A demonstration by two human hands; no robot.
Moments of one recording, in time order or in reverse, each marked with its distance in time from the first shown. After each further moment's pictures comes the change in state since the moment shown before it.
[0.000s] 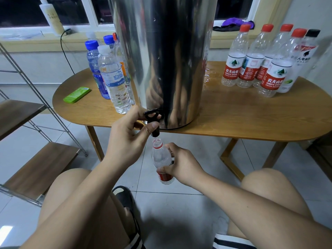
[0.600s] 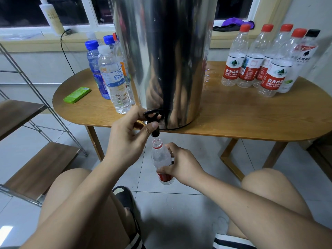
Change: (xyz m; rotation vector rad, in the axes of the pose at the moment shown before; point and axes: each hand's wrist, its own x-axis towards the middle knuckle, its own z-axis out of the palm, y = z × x) left_hand -0.001 -0.003 0.000 0.015 0.000 -0.008; right_hand 0.001 0.001 0.001 -0.026 -0.001 -0.016
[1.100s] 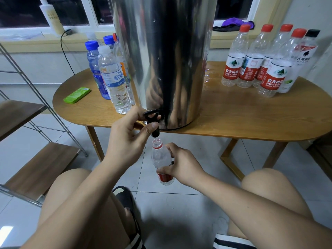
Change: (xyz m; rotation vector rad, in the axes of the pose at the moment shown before) left_hand 0.000 0.001 0.000 0.003 -0.002 0.002; right_hand 0.000 0.001 0.001 0.001 0.018 -0.005
